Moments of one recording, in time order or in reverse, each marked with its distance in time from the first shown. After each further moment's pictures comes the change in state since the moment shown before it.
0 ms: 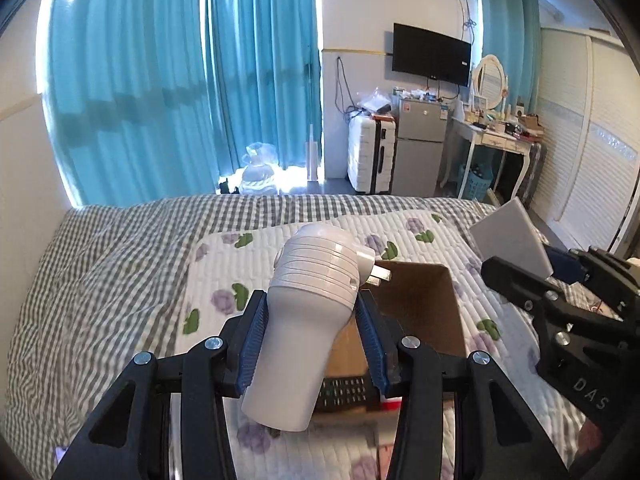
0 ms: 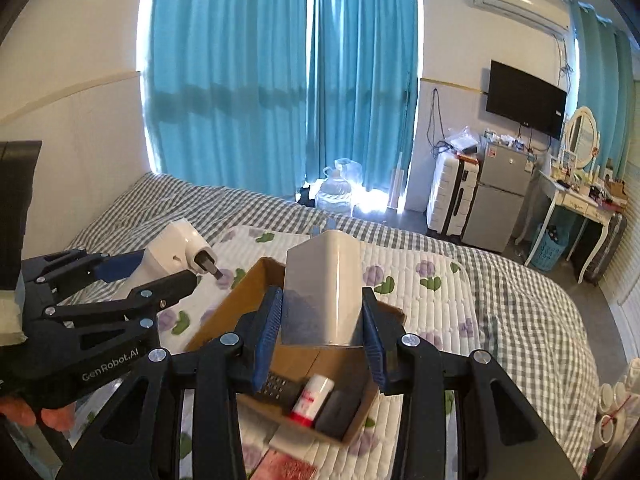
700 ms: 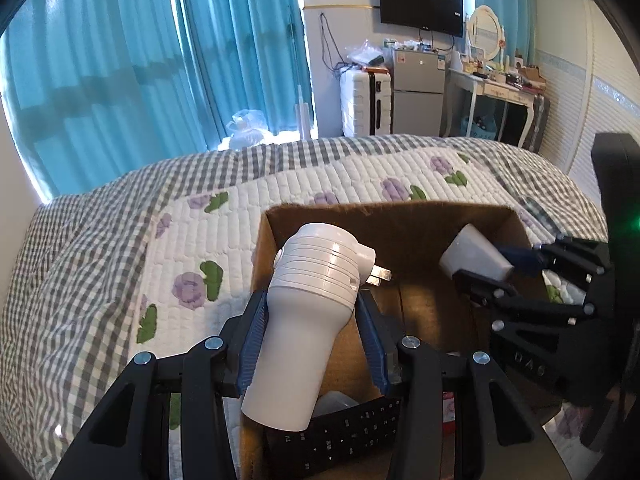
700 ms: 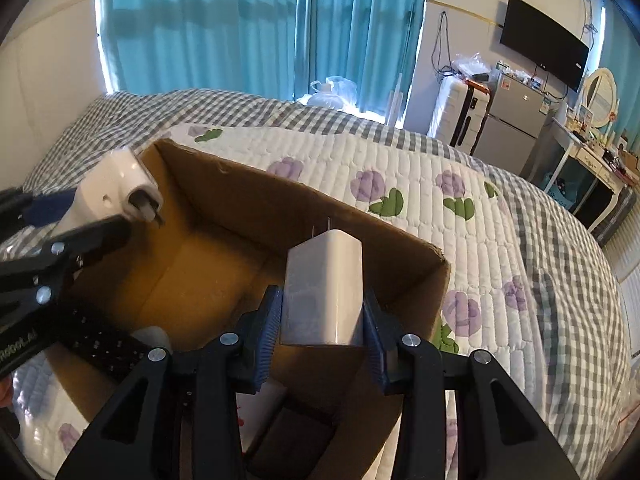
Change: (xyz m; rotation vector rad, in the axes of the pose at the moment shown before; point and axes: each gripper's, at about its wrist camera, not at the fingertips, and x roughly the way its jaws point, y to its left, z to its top) left arm 0.110 -0.010 -0.039 0.089 0.121 0.013; right arm 0.186 -0.050 -0.066 -0.026 0.275 -0.027
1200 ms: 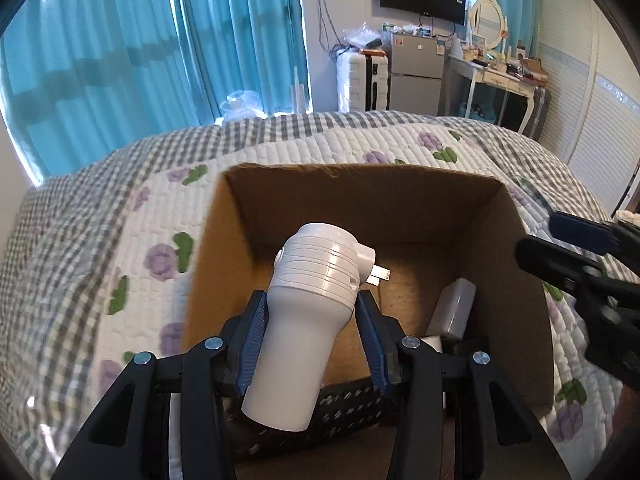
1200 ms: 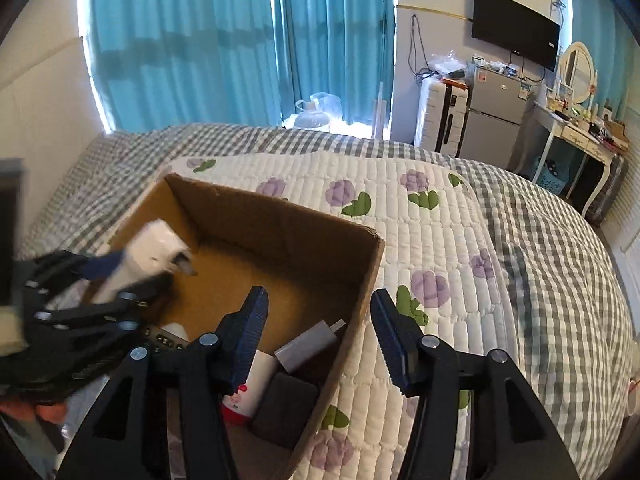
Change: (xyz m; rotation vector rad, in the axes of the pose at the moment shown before) left arm 0.016 -0.026 -0.010 -0.030 0.072 -0.024; right arm -0.061 -0.027 -0.020 0.122 -0.070 0.016
